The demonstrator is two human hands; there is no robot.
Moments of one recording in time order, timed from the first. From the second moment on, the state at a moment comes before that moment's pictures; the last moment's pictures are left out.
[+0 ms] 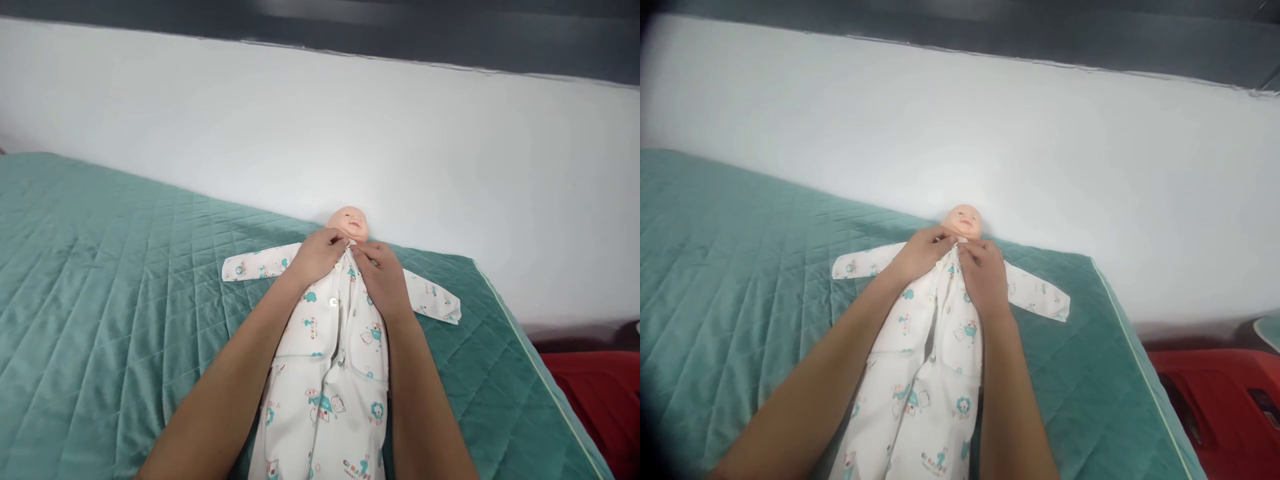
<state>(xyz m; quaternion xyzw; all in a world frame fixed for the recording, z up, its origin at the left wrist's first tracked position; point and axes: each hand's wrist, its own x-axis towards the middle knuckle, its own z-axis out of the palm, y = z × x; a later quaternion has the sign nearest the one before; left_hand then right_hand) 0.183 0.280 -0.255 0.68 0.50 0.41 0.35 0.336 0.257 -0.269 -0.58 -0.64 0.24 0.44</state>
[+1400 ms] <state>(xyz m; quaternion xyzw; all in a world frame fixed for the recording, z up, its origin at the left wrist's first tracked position) 0.145 0.249 -0.208 0.71 0.39 0.27 0.51 0.350 0.223 -0.227 -0.56 -0.61 0.45 0.33</state>
